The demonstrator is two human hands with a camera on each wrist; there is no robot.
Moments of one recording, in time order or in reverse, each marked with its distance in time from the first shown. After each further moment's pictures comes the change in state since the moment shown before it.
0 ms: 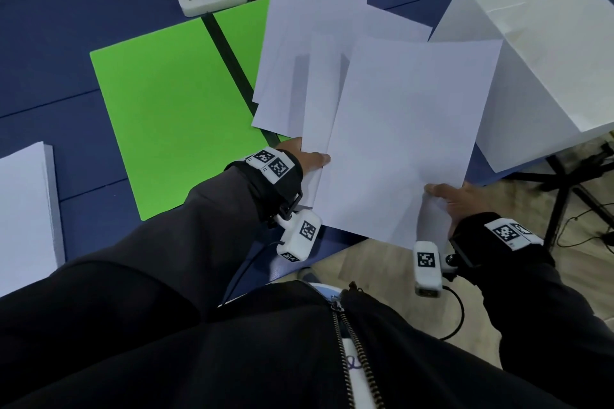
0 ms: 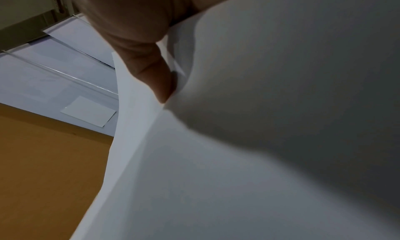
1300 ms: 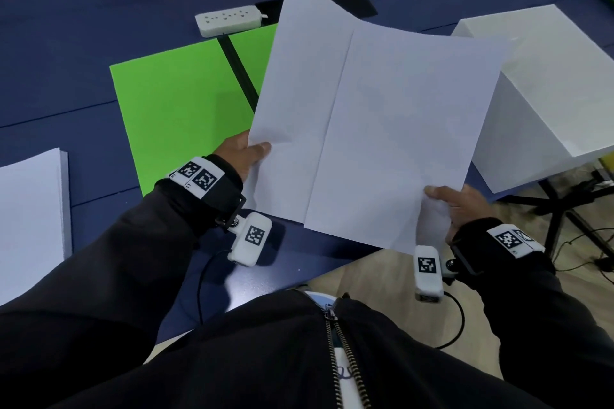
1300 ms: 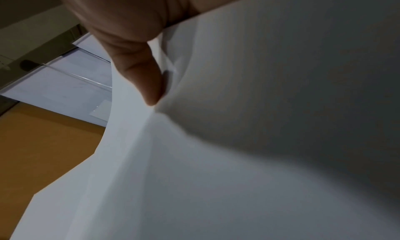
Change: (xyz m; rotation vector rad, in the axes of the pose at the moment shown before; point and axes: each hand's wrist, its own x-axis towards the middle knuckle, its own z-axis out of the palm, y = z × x) left_hand -0.018 -0.043 -0.070 -0.587 0.154 0.297; right_hand -0.001 -0.020 0.010 0.137 -0.110 -0.010
